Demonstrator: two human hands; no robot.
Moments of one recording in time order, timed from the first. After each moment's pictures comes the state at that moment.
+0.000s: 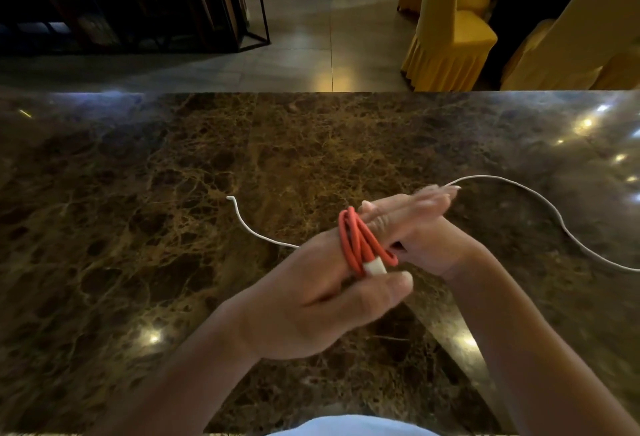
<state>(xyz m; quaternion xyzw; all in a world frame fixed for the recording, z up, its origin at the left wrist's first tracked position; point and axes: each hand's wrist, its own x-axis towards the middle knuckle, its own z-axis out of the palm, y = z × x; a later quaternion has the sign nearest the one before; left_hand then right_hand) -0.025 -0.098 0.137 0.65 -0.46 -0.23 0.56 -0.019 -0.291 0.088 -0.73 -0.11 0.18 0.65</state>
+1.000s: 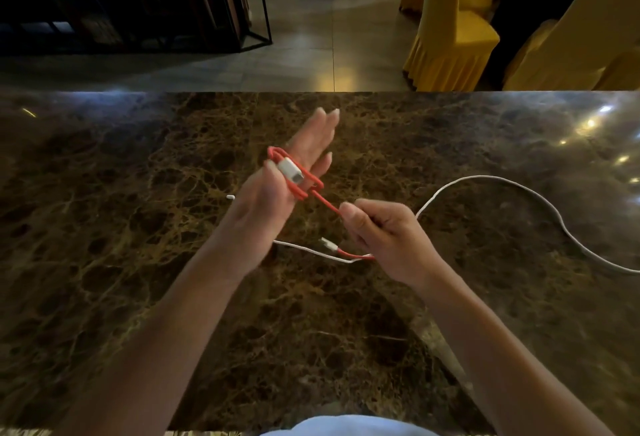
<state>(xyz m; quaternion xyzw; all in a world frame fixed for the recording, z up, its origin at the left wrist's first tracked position) 0.031 -0.082 0.123 0.65 -0.35 -0.20 0.65 -0.024 -0.266 0.053 -0.79 -0.06 -0.04 0.60</state>
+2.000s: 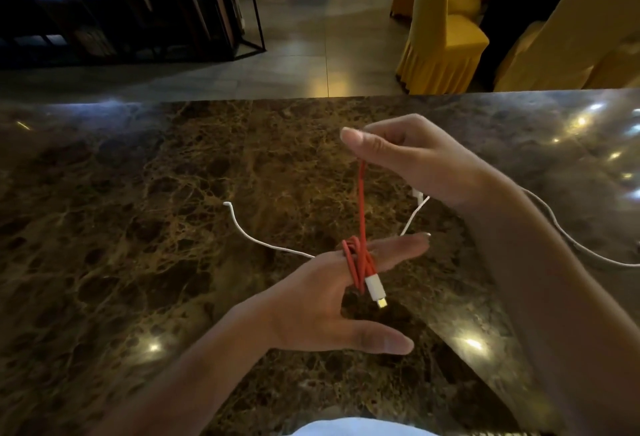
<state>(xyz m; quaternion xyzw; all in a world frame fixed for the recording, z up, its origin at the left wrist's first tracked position) -0.016 -0.097 0.093 0.70 -0.45 -0.32 0.45 0.010 -0.300 0.165 -0.84 -0.11 0.02 0.53</state>
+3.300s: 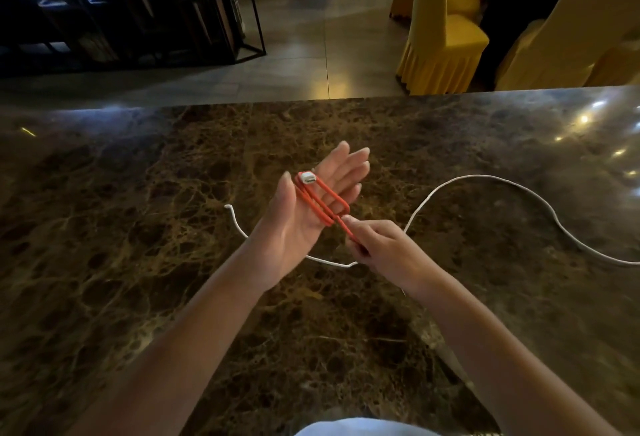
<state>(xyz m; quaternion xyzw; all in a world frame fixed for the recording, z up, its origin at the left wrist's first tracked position) 0.029 -0.100 0.097 0.55 -0.30 -0.32 0.71 -0.027 -0.270 0.043 -0.77 0.05 0.10 0.63</state>
